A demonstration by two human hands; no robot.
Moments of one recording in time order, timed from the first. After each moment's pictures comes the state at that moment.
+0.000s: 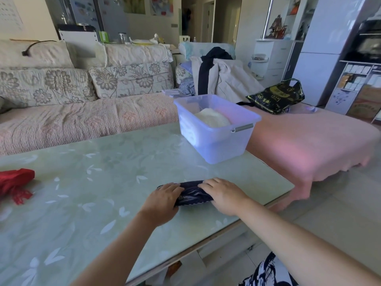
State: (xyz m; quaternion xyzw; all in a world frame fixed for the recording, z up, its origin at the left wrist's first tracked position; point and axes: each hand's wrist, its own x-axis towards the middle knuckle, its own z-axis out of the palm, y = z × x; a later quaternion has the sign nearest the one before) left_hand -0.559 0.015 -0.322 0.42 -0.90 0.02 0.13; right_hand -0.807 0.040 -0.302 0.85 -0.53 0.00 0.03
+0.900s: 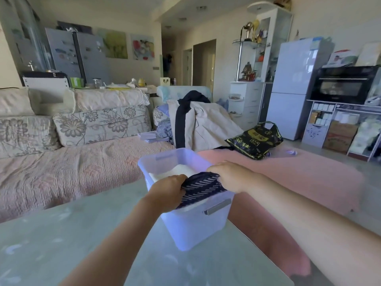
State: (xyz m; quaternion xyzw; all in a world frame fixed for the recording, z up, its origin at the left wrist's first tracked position) left_hand -0.739 -0.189 -0.138 0.44 -0.89 -0.04 0.14; right_hand -0.983 -0.167 -0.113 0.78 -0.62 0.05 -0.02
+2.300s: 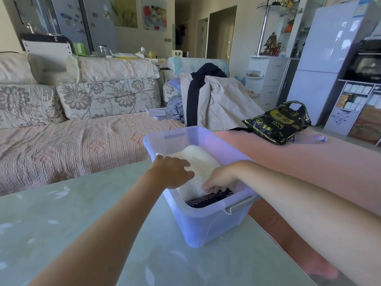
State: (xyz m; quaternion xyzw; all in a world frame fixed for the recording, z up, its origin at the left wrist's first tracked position) left_hand -0.741 -0.276 -0.173 0.53 -0.85 -0.01 -0.04; right_hand -0.942 -0.278 -0.195 0.63 -0.67 -0.13 -0.37
